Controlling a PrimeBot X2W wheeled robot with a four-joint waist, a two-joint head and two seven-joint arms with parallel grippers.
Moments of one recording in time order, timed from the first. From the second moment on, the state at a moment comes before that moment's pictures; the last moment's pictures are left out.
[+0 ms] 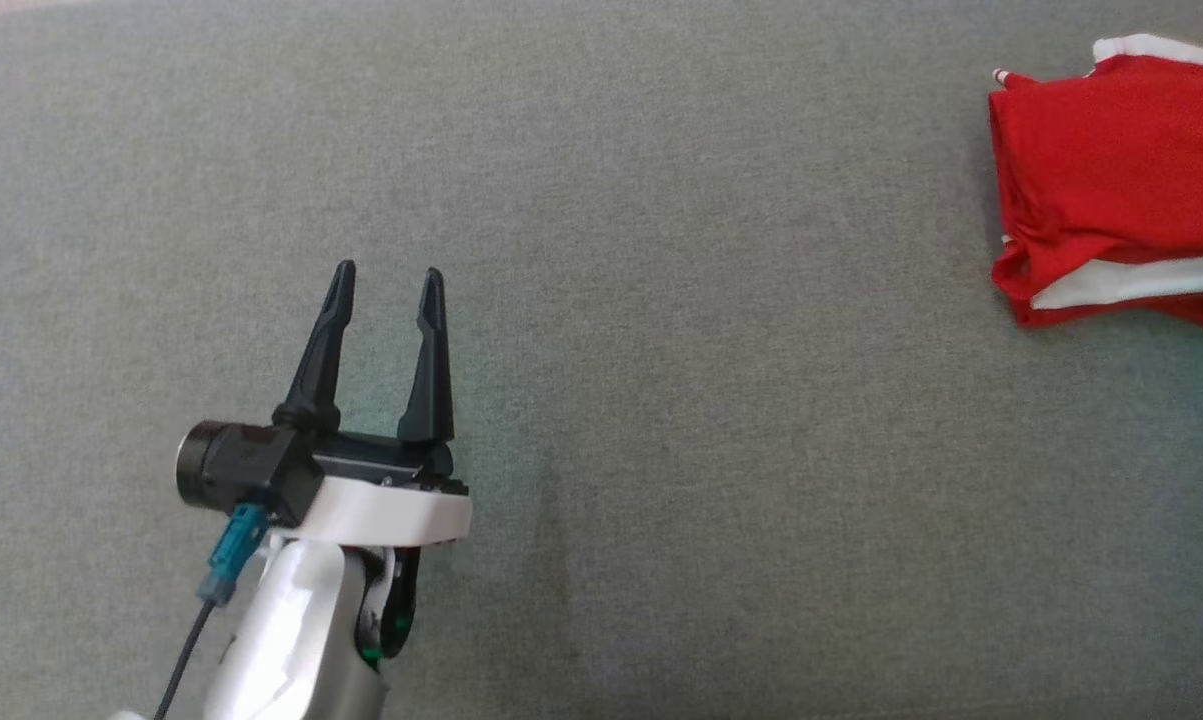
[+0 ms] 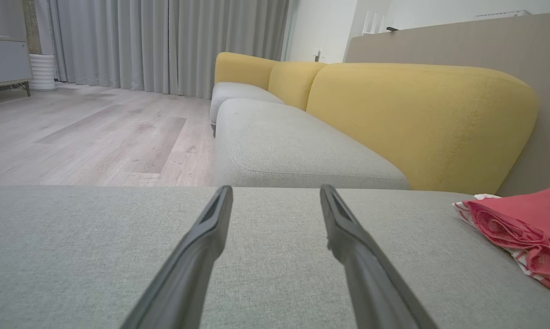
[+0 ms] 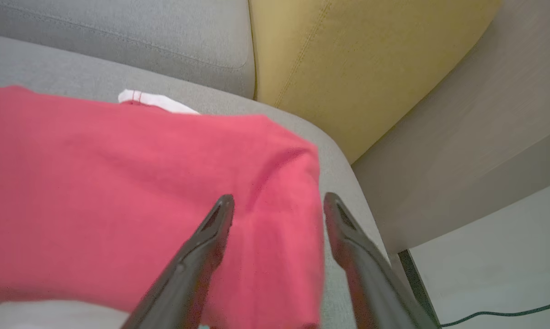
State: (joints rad) left arm -0.27 0.04 -0.26 0.19 -0.25 -0.02 -0.26; right arm -0.67 -0.51 -0.08 0.86 -0.06 0.13 -0.02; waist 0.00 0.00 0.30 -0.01
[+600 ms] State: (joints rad) left arm -0.22 0.04 -0.24 0.18 -0.25 -0.01 -0.26; right arm -0.60 -0.24 -0.12 0.54 0.00 0.13 -0.15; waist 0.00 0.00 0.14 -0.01
